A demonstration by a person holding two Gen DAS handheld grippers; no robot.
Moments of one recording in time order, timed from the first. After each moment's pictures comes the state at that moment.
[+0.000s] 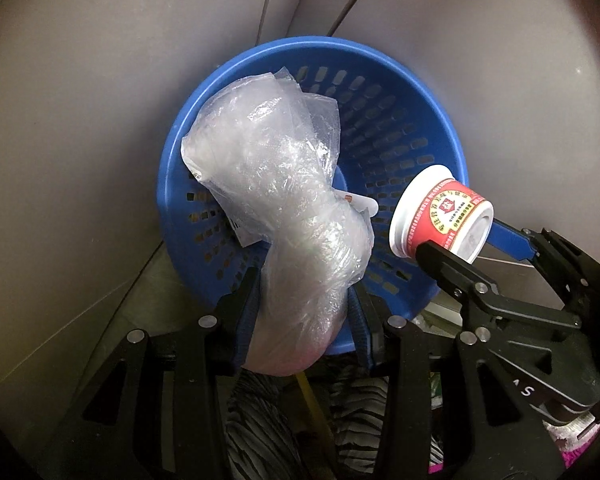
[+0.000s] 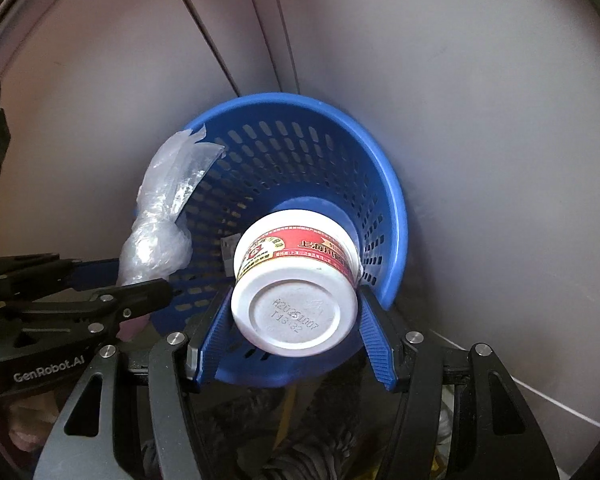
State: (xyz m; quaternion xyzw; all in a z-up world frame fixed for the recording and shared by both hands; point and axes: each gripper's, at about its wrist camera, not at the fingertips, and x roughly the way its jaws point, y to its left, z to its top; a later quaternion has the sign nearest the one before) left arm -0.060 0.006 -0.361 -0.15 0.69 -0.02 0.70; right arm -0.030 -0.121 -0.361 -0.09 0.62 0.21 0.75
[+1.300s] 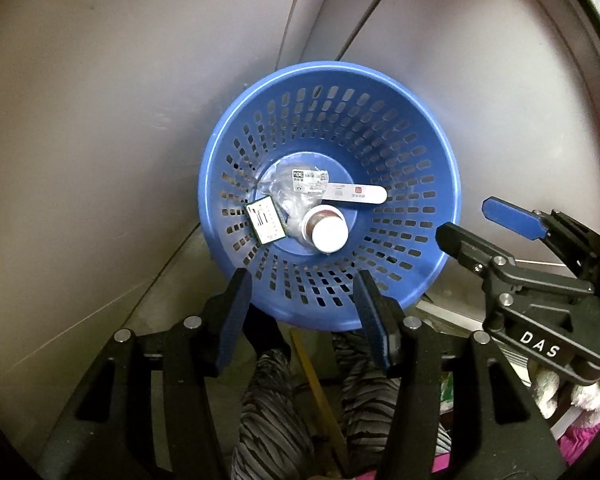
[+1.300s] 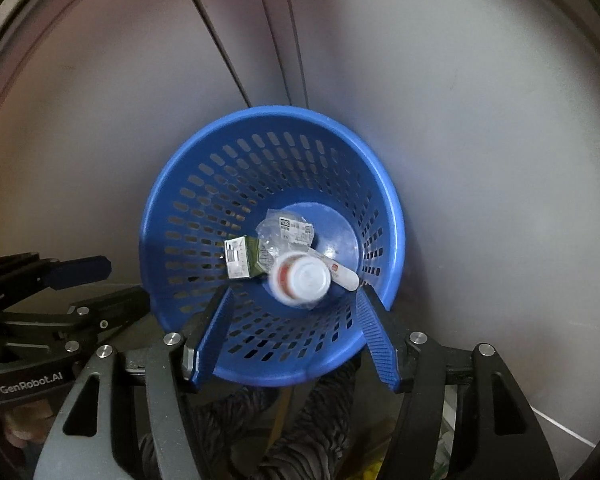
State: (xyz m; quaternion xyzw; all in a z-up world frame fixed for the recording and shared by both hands) left arm -0.080 0.019 -0.332 -0.14 0.68 0.00 0.72; right arm -0.023 -0.108 -0.345 -0.10 0.62 0.21 0.74
